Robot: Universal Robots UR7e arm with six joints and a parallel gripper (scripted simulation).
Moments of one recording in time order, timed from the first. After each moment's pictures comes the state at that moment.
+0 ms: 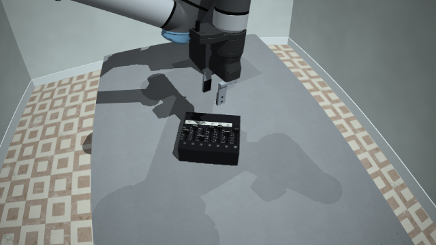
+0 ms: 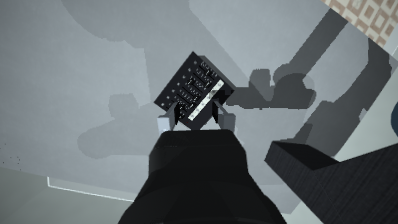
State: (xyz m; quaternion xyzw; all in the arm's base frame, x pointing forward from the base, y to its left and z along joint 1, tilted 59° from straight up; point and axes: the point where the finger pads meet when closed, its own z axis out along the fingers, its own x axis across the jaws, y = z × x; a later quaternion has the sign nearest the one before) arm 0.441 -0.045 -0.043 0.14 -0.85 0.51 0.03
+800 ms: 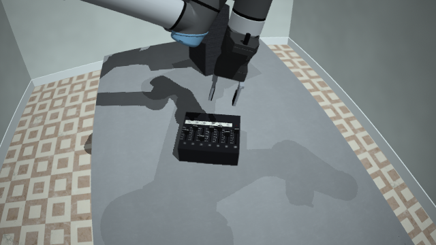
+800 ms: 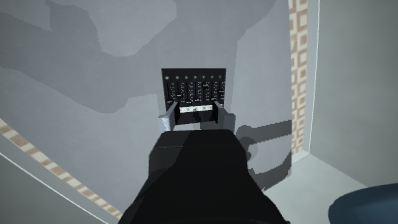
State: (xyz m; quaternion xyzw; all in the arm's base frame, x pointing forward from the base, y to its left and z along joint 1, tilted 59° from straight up) arm 0.457 -0.036 -0.061 0.44 -0.70 0.48 0.29
